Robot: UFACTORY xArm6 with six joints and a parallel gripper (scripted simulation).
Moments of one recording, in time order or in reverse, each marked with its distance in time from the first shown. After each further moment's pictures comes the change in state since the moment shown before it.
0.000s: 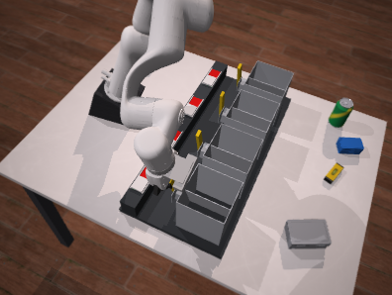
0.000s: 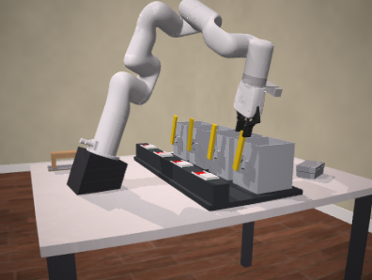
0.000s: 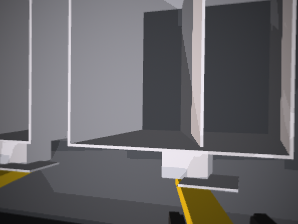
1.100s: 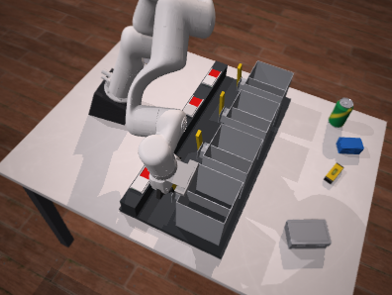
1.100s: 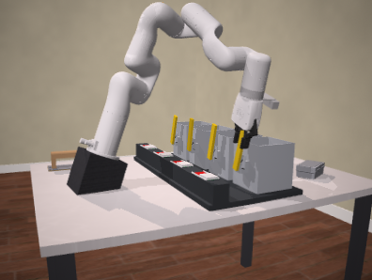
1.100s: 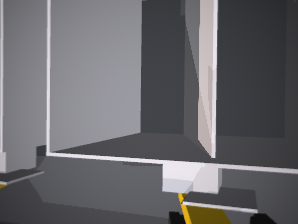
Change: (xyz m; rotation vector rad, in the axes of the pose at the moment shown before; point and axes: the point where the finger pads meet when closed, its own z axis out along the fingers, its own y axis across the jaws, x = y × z) arm 0.001 0.001 0.042 -0.001 0.000 0.000
